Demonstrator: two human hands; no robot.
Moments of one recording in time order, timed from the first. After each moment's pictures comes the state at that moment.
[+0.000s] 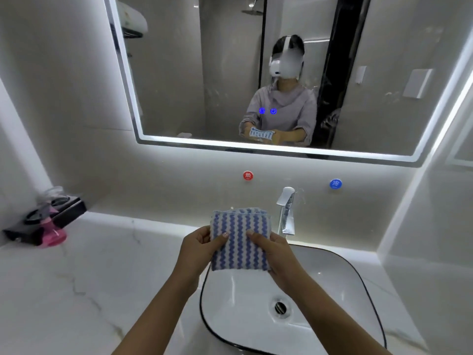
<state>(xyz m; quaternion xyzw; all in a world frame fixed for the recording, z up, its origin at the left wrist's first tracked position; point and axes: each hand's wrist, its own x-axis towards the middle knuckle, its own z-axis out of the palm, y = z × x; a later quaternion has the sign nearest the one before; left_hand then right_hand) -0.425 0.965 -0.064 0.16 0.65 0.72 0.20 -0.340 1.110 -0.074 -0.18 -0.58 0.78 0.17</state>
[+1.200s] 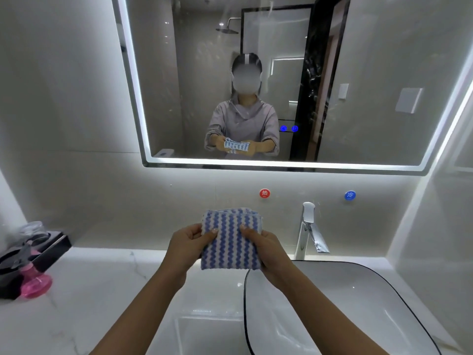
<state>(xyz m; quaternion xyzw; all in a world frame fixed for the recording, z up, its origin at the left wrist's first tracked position) -0.571 0.894 -0.030 0.22 0.66 0.69 0.21 -0.471 1.032 -0.047 -0.22 -0.58 0.76 0.21</state>
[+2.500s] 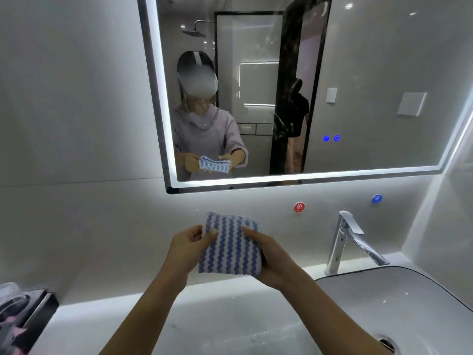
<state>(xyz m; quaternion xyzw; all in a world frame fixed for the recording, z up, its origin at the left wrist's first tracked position) -0.798 0.854 -0.023 0.29 0.64 0.65 0.28 -0.660 0.959 -0.022 -0.17 -0.40 0.88 0.17</state>
